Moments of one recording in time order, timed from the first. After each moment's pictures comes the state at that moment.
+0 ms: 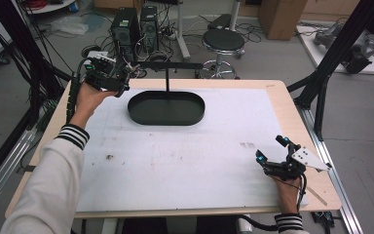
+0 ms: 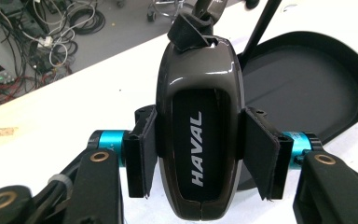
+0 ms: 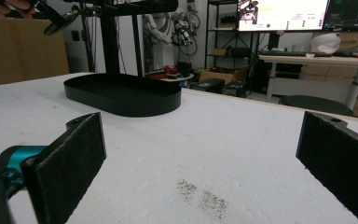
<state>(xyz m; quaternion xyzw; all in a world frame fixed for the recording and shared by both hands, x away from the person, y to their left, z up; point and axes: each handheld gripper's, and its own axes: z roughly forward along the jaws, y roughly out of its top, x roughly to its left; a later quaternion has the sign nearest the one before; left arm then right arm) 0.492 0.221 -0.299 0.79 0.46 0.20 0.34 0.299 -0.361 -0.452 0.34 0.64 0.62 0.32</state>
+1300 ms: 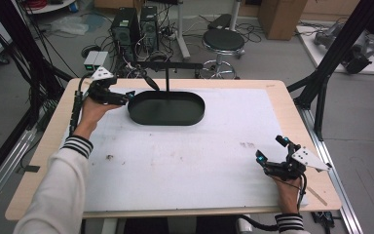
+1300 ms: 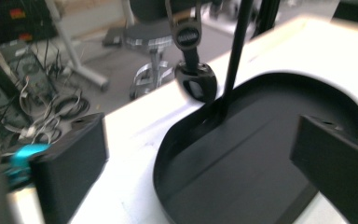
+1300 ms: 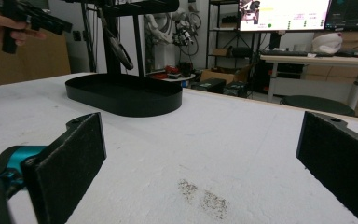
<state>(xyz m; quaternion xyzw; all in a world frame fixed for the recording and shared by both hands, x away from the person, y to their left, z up) 0.480 0.238 -0.353 0.74 0.35 0.27 0.50 0.299 -0.361 -0.452 0.34 0.64 0.62 0.32</state>
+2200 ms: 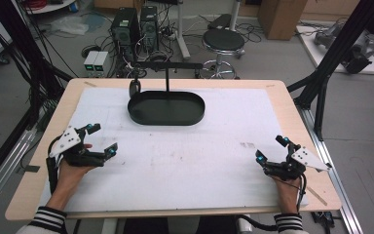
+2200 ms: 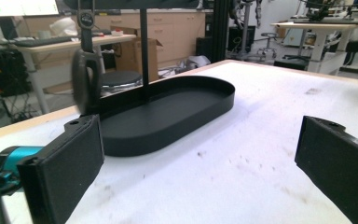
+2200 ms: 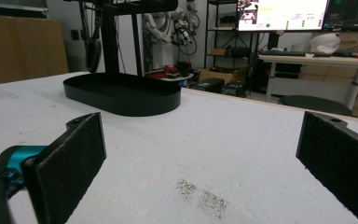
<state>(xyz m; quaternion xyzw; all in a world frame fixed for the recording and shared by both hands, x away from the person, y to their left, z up) 0.310 0.274 -0.423 0.68 0.28 0.27 0.62 0.299 -0.360 -0.452 0.34 0.64 0.61 0.32</state>
